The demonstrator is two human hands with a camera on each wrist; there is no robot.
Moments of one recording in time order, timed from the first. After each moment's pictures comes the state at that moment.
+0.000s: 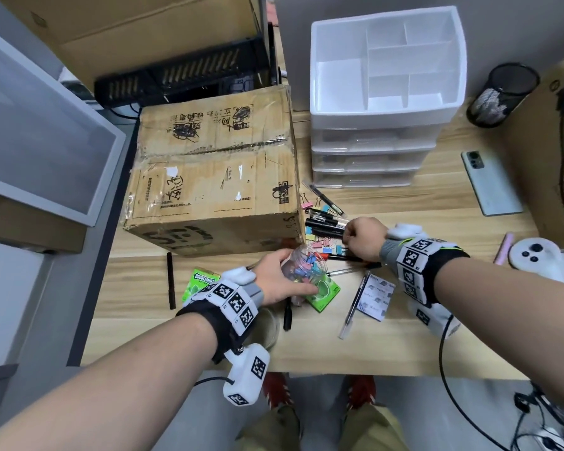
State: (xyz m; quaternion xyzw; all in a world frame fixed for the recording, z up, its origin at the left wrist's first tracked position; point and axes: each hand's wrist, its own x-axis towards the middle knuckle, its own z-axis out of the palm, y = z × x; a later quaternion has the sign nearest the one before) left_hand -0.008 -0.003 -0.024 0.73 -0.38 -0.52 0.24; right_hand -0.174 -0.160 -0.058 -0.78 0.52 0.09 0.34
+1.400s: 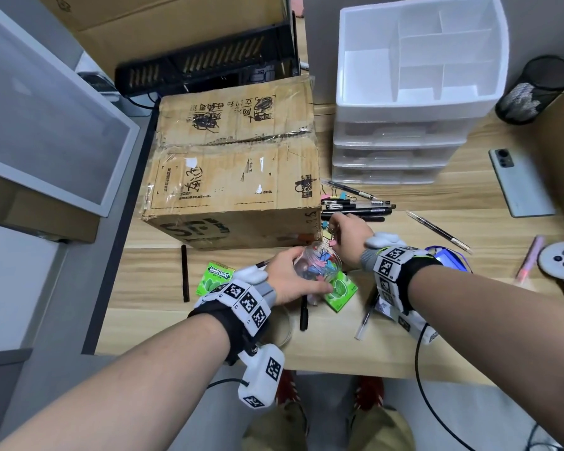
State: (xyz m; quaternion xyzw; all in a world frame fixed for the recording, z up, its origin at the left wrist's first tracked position) left_hand -0.002 0.005 -0.025 0.74 -0.37 -0.51 0.24; right_hand -0.120 -0.129 -0.075 -0.81 0.49 0.02 0.31
